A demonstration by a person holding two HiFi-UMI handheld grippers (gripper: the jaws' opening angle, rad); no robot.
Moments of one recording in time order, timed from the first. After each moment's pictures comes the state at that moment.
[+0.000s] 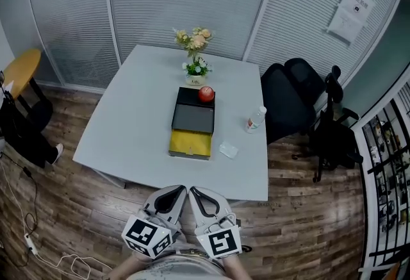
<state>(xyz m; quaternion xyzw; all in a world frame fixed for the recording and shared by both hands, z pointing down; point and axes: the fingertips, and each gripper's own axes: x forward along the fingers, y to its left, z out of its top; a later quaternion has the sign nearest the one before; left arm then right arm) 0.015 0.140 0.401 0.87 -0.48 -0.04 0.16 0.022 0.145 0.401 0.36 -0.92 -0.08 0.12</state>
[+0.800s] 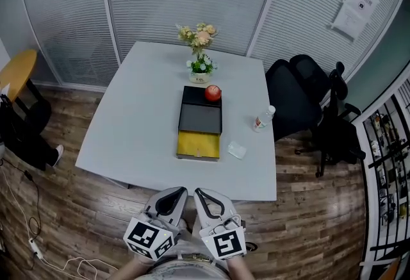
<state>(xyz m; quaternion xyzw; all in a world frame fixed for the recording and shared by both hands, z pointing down) -0.030 0.117 0.415 0.86 -0.47 -0.04 0.17 -0.012 0.120 0.416 0.37 -0.92 -0.06 0.13</state>
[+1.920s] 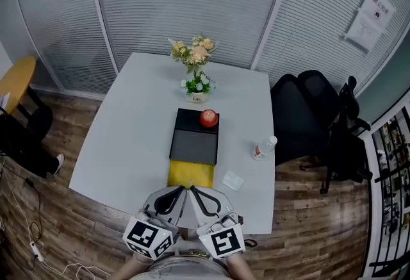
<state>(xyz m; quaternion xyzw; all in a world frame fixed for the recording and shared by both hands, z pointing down) -0.003 -0.050 0.408 0.86 -0.49 -0.02 0.16 0.004 -0.047 0.401 0.32 -0.94 -0.07 0.11</state>
